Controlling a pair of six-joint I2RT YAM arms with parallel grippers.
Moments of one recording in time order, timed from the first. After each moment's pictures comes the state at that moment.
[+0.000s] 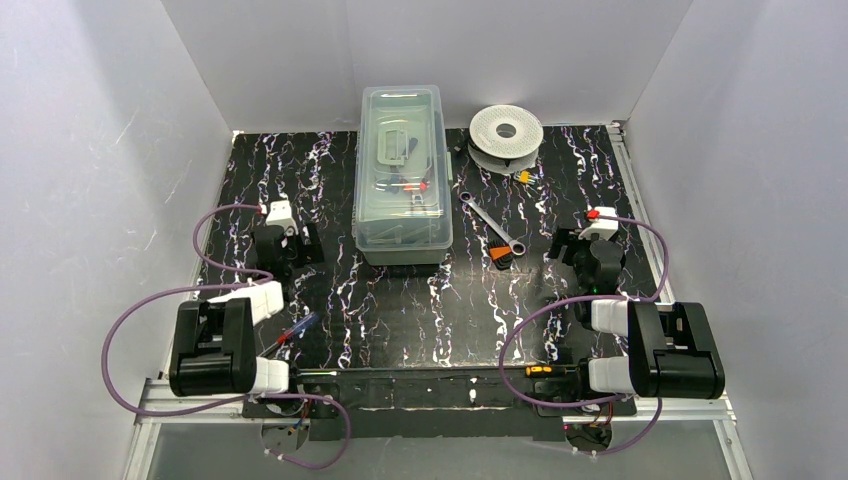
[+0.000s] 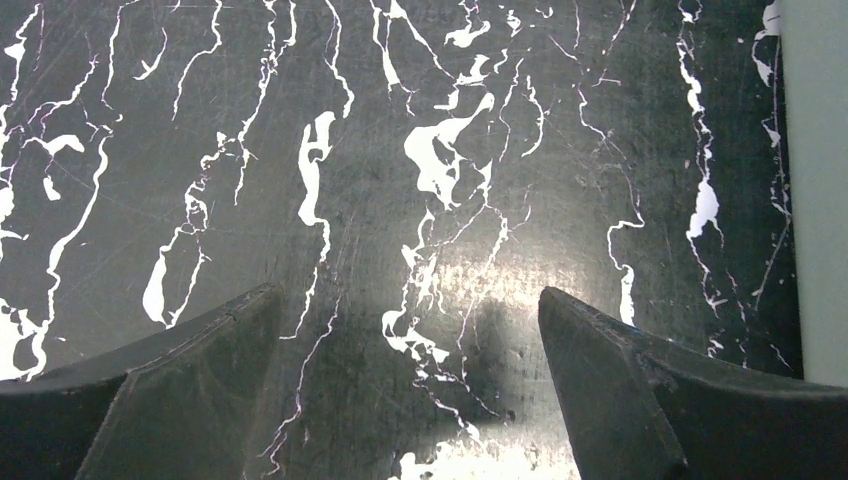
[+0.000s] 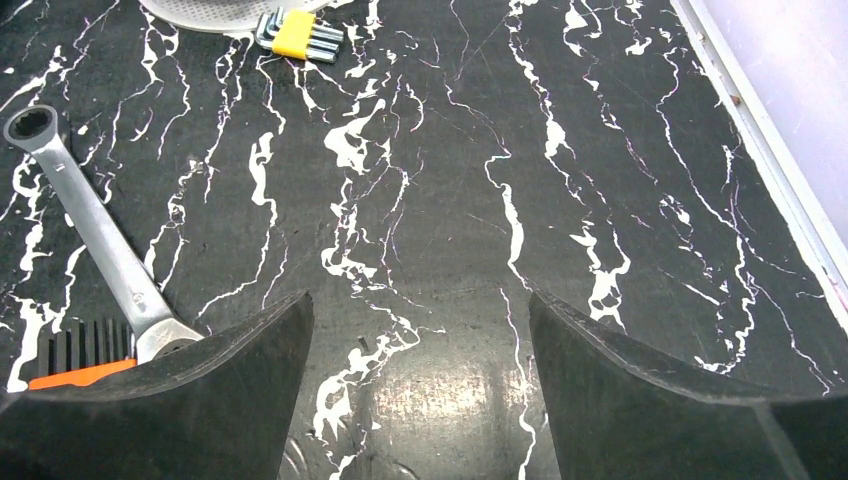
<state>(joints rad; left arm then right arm) 0.05 1.34 0.41 0.42 -0.03 -0.06 0.01 1.33 0.22 0.89 0.04 0.04</state>
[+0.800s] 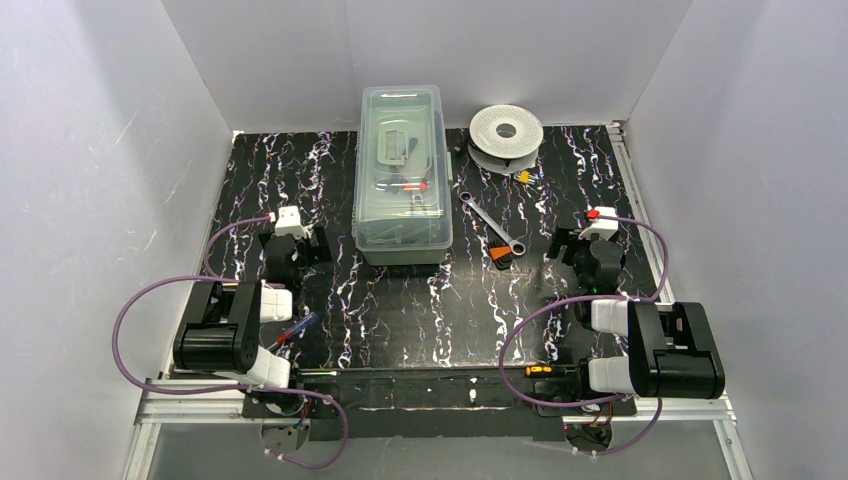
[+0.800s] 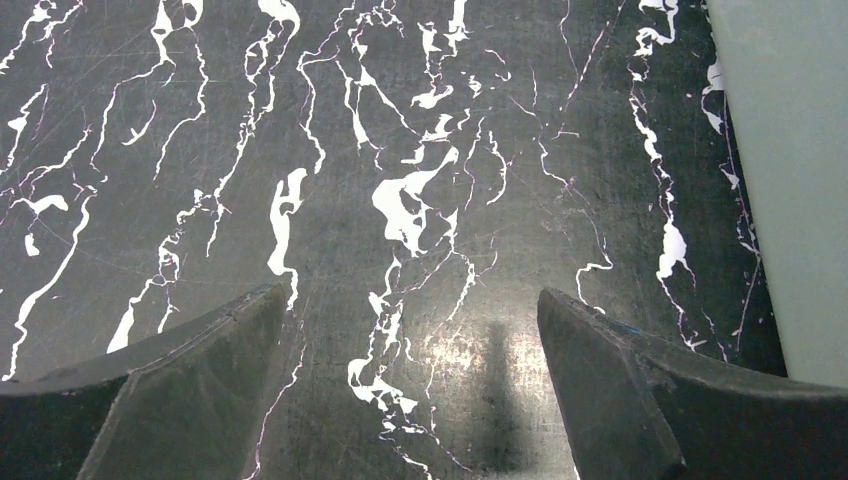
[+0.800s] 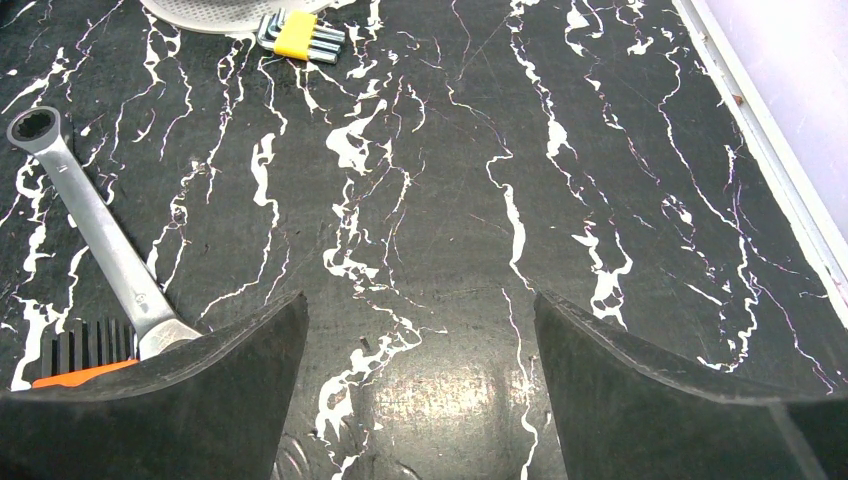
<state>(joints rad) -0.03 1.48 0.30 0.84 -0.11 -0.05 0.01 1.33 0.22 0.90 0.04 0.05</state>
